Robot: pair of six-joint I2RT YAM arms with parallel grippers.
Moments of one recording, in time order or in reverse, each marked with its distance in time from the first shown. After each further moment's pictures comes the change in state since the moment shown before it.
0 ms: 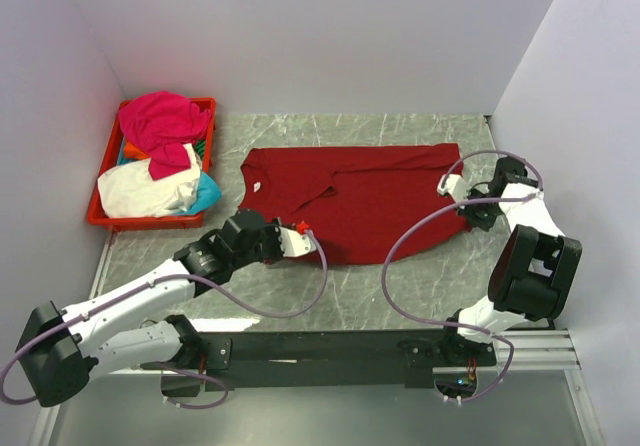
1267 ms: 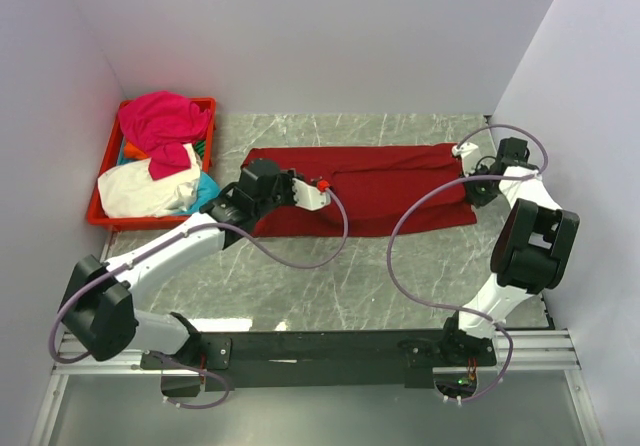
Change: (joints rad) left arm 0.154 0.338 0.319 0.122 -0.093 0.369; right arm 0.001 0.185 0.159 0.194 -0.050 0.502
